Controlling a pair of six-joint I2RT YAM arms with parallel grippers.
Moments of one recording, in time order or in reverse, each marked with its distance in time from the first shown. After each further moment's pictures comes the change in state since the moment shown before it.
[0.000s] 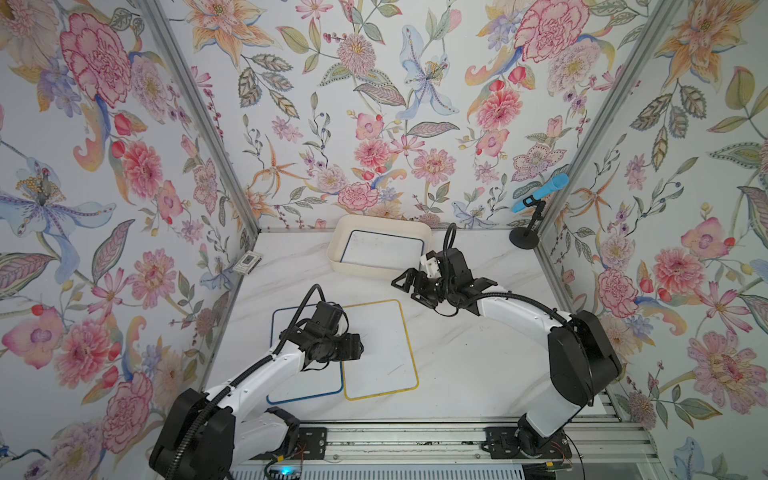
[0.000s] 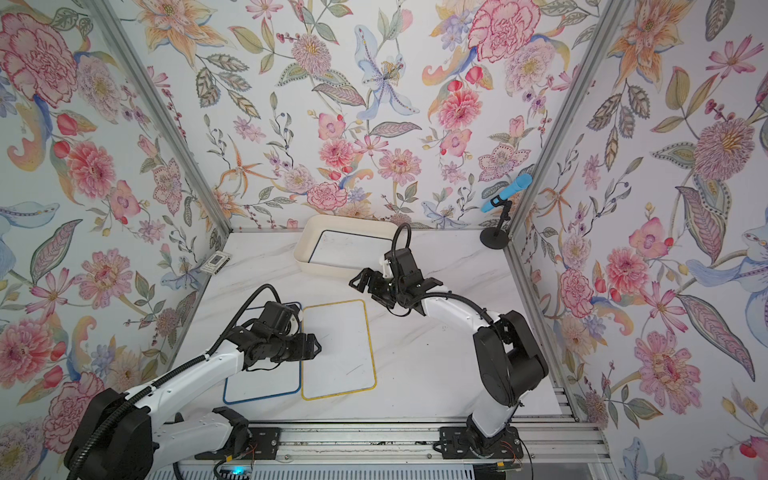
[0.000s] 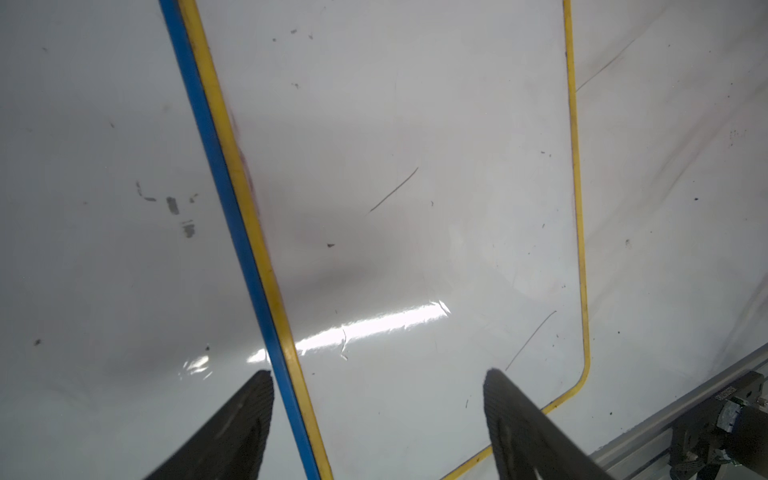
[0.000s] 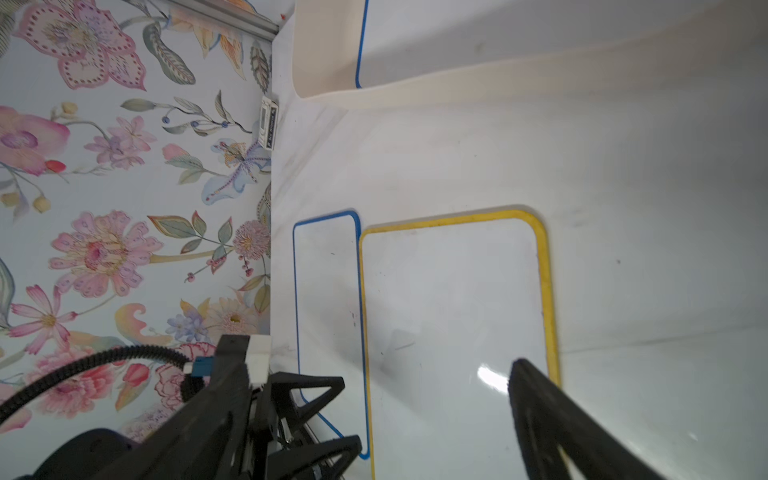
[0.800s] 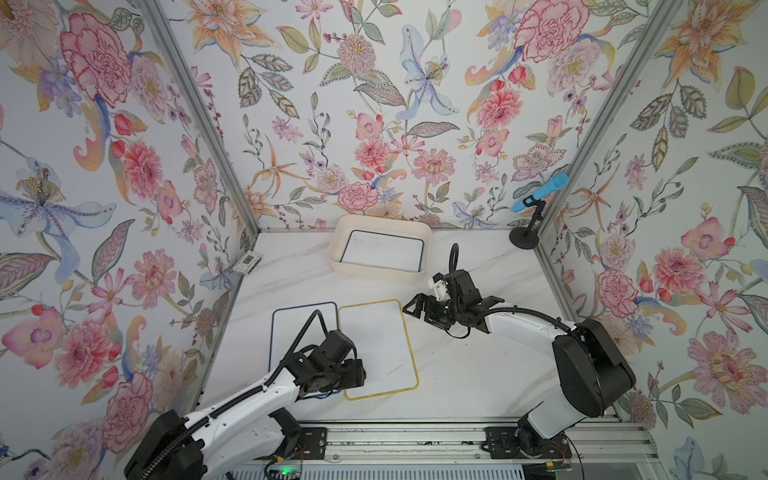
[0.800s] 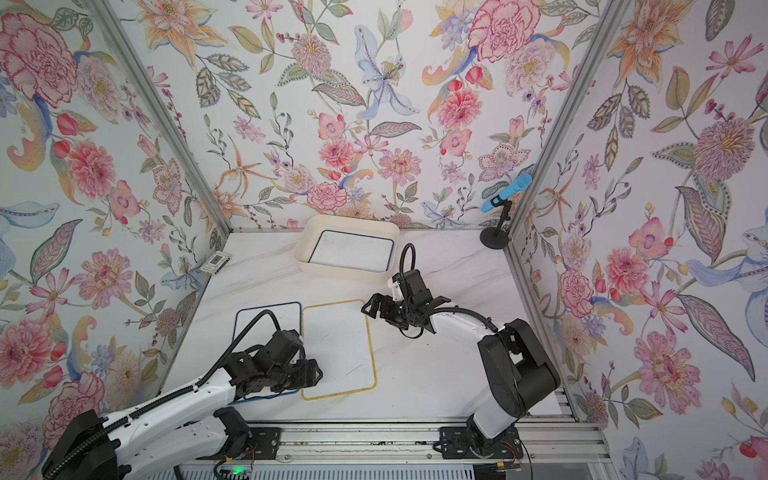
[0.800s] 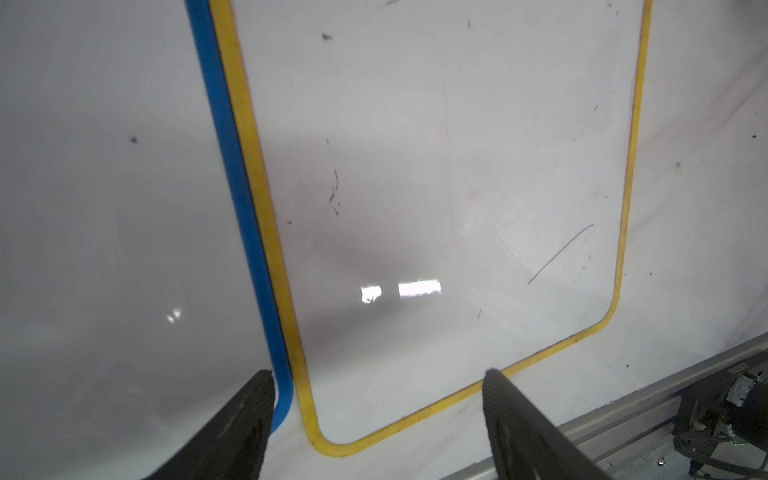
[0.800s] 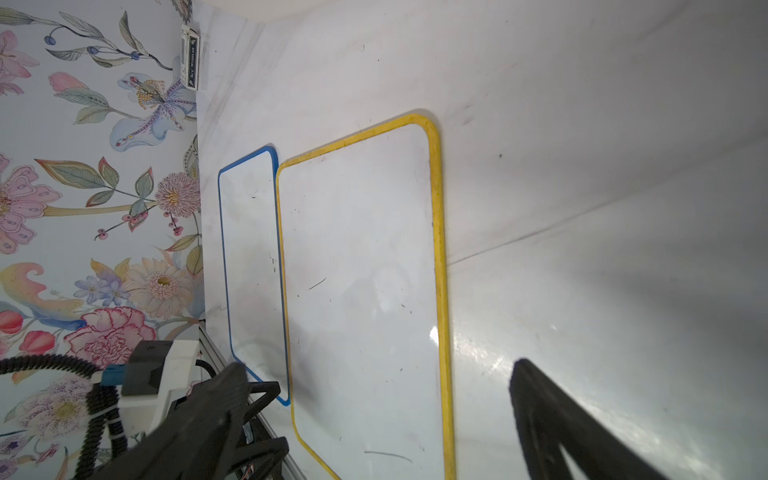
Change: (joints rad) left arm -0.274 -0.193 -0.163 -0.052 -0.087 -0.326; right arm -0.026 -0.054 -0.189 0.009 -0.011 -0.111
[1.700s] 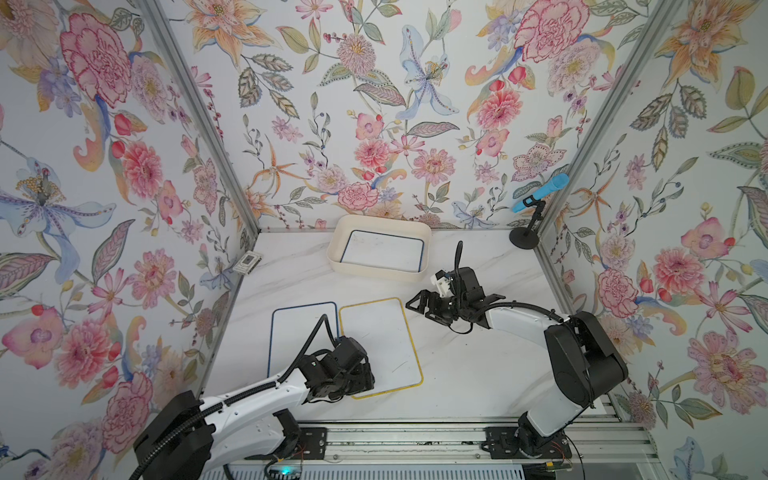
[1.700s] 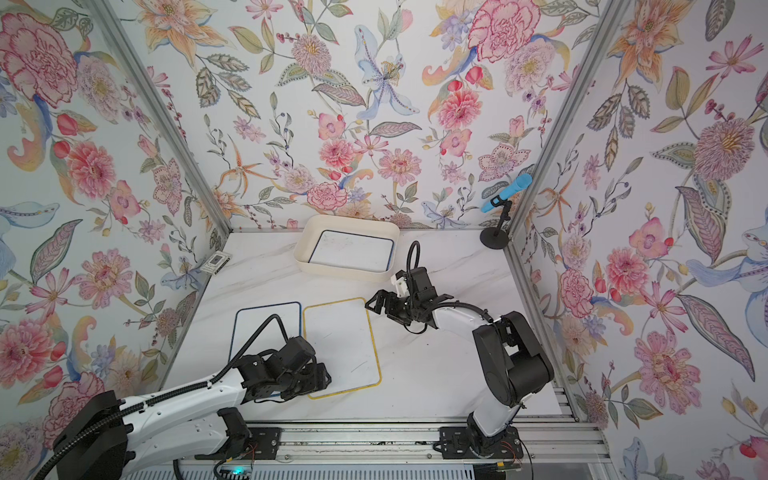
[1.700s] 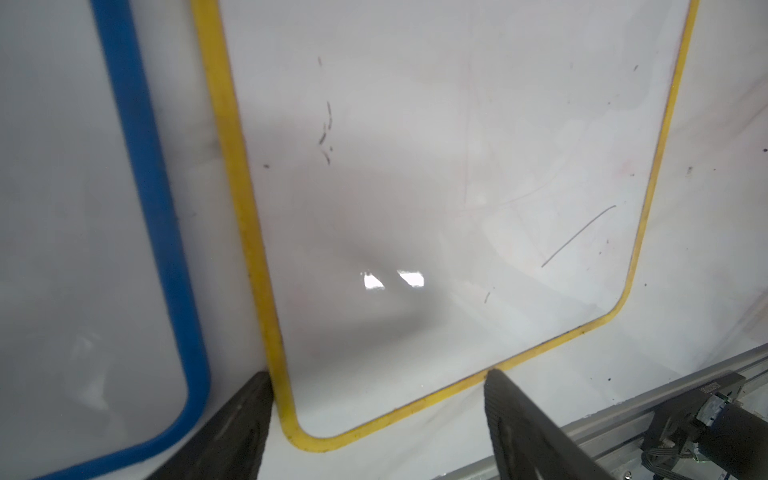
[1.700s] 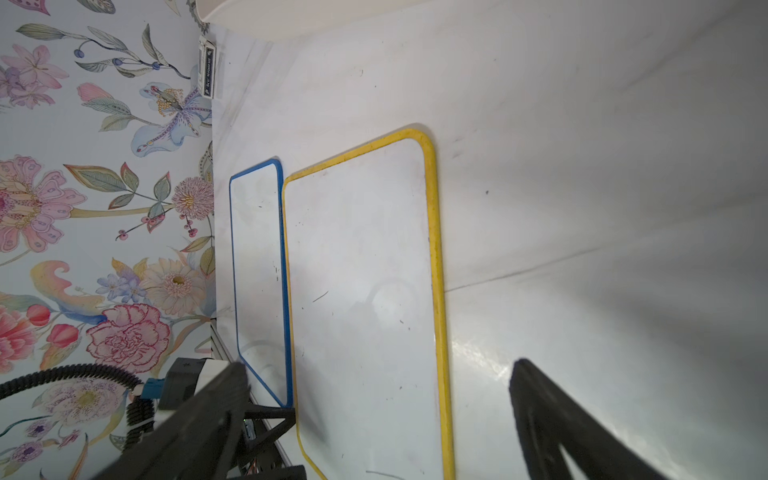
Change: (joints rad) left arm -0.106 0.111 0.004 0.096 -0.027 -0.204; right arm -0.072 0.070 0.002 0.071 -0.089 -0.042
